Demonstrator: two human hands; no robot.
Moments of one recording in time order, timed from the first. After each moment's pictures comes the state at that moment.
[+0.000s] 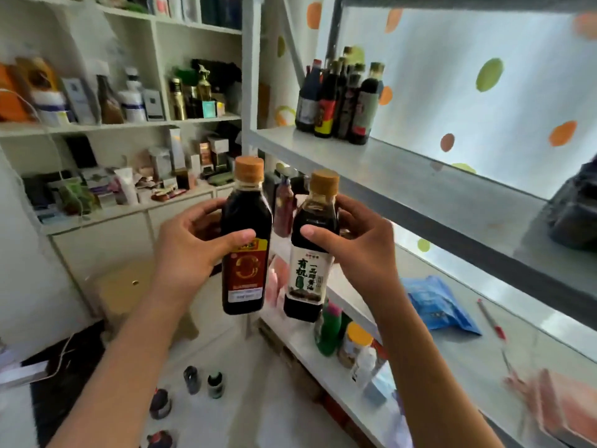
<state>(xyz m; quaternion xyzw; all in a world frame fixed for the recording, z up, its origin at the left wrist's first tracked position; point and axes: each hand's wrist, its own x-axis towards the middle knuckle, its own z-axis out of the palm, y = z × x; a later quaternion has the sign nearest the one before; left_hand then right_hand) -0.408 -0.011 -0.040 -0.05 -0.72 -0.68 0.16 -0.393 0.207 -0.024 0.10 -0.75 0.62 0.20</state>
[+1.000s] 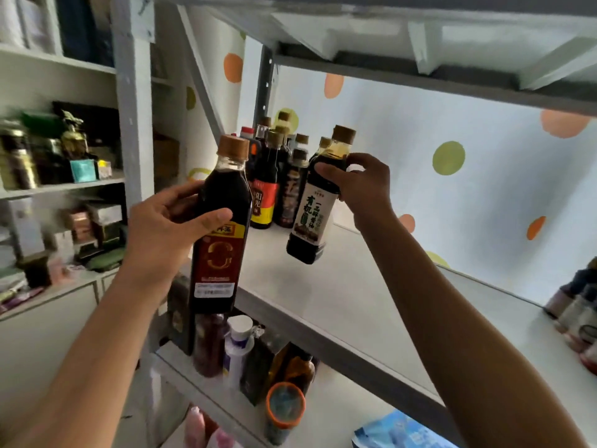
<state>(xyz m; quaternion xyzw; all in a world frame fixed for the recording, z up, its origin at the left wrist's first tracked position) -0.788 0.075 0.039 -0.19 -0.60 -0.76 0.13 -0.788 0.328 0.113 -0.10 -0.75 0.52 0.38</state>
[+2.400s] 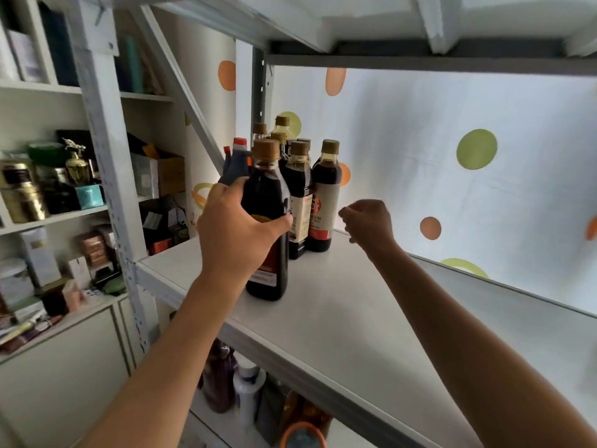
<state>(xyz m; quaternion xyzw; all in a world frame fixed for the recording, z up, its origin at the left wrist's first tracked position) -0.863 0.180 0.052 -0.17 -0.80 -0.44 0.36 -0.876 0.408 0.049 -0.20 -0.82 0.43 0.32</state>
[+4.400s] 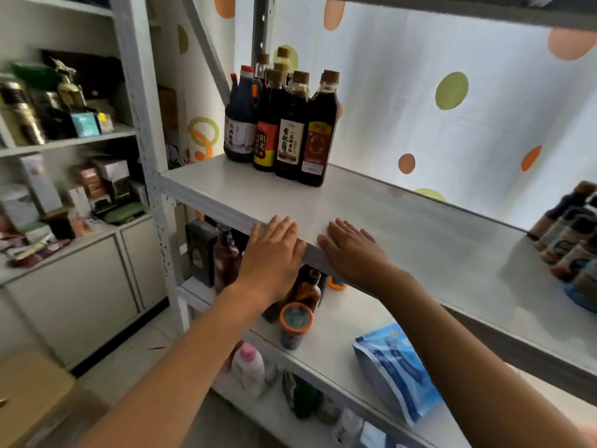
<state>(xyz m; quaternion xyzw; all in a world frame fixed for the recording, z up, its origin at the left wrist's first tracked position) -0.733 0.153 -0.067 -0.33 -0.92 -0.19 0.10 -0.675 0.315 -0.032 -0.10 -0.99 0.07 0.03</state>
